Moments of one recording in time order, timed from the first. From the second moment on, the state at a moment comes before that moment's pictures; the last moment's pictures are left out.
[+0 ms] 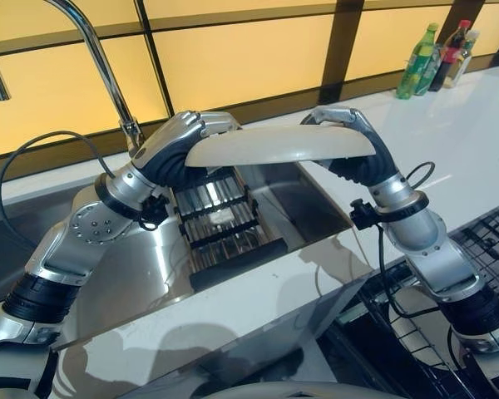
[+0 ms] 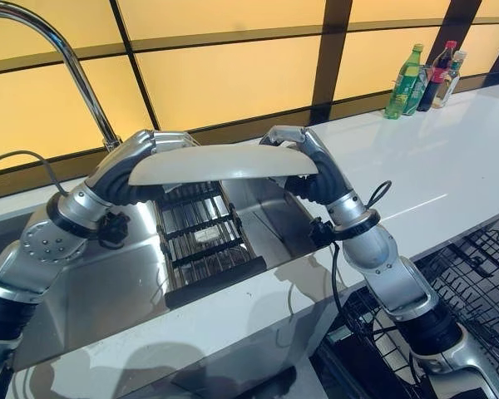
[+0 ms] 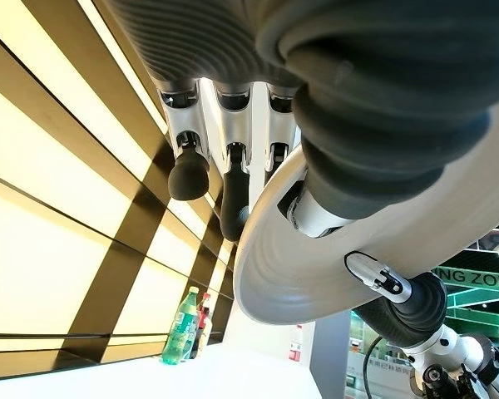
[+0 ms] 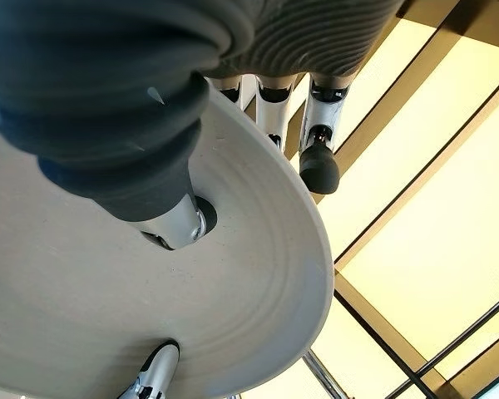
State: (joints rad) left arm -0.42 0.87 -0.18 -0.18 0.09 -0.52 -0.09; right arm -0.39 -0.68 0.28 -0.36 0.06 -0.18 -0.12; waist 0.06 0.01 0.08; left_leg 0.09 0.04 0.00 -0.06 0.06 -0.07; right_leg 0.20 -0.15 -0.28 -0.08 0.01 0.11
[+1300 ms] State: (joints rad) left arm -0.01 0.49 0.23 -0.17 -0.27 -0.29 0.15; right arm 0.04 -0.69 -0.24 -0.11 -0.16 -0.08 -0.31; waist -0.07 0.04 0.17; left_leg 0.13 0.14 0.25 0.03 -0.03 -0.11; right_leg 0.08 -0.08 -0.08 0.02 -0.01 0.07
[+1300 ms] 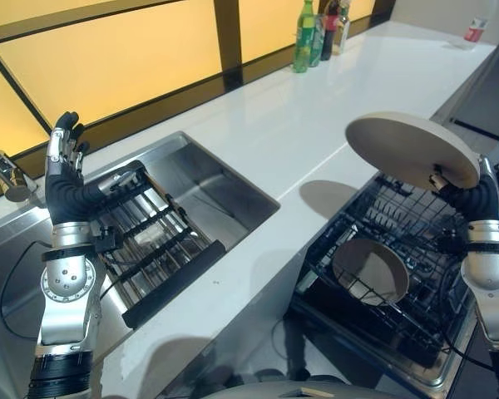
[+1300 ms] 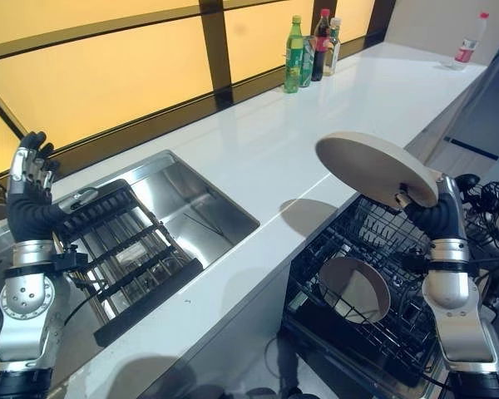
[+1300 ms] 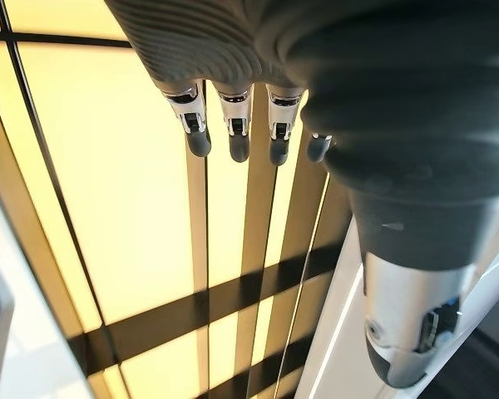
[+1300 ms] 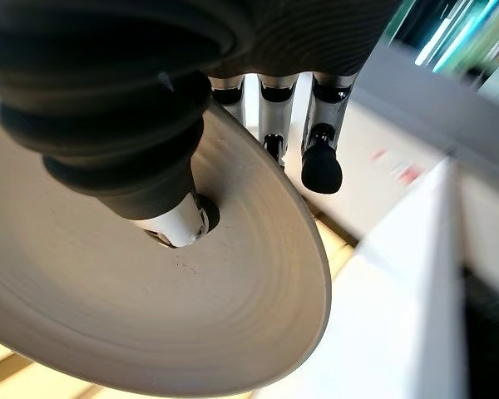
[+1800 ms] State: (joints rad) left arm -0.08 0.59 0.22 -0.09 -0.35 -0.20 0.17; right arm 0.07 -0.69 -0.27 0.09 -0.26 0.01 -0.48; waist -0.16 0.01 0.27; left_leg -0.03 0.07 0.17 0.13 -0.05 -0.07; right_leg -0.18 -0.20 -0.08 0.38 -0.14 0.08
